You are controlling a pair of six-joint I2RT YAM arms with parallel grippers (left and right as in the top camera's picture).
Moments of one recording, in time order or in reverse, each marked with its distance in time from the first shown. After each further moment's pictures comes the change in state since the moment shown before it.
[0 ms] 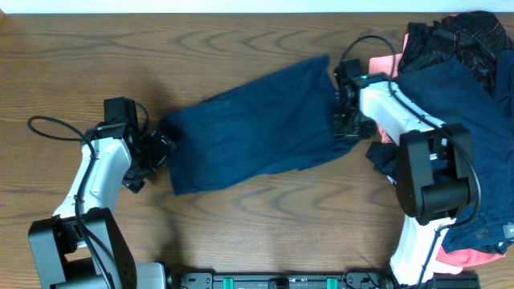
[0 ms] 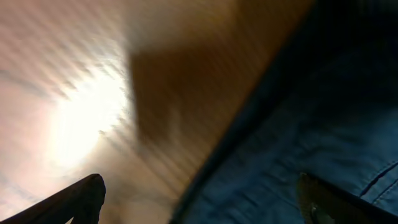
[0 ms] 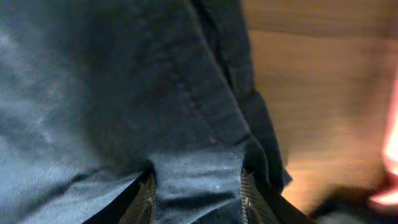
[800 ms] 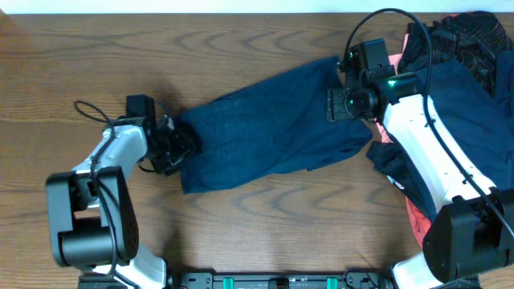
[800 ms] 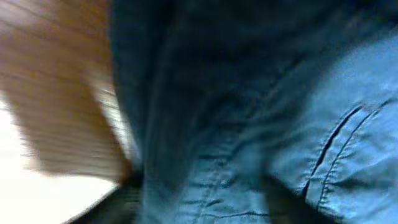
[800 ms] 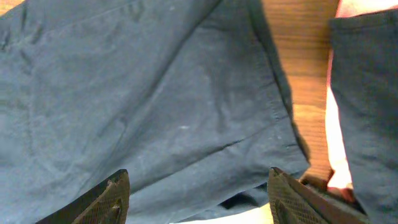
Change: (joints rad) left arm -0.082 0.206 0.021 0.131 0.338 0.230; right arm 0.049 -0.354 -0.025 0.078 -0.145 -0.072
